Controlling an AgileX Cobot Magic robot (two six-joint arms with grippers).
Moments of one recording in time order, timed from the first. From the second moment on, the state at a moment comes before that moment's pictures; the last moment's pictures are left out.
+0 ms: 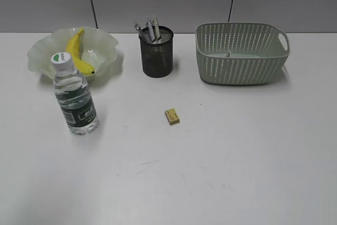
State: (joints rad) left arm -0.49 0.53 -0.62 -0.27 0.67 0.09; right arm 0.60 -0.01 -0.51 0.02 1.05 -0.04
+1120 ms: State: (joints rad) left arm -0.70 2.05 -1.66 -0.22 0.93 -0.39; right arm 0.60 -0.01 -0.51 0.02 1.04 -0.04
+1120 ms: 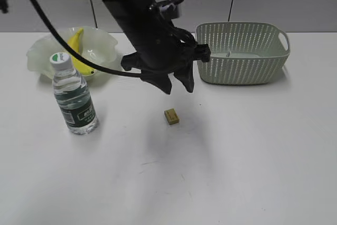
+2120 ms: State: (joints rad) left arm -0.69 2.45 -2.17 -0.15 1.21 -0.68; right arm 0.60 -0.01 -0.51 0.02 1.04 -0.04
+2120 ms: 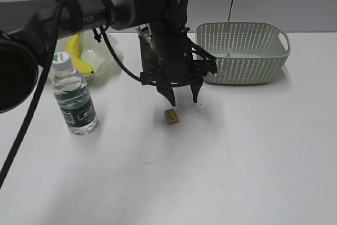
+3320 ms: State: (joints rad) left arm -0.69 2.40 -2.03 -0.13 1.22 -0.67; right arm 0.60 -0.01 -0.51 0.02 1.04 -0.04
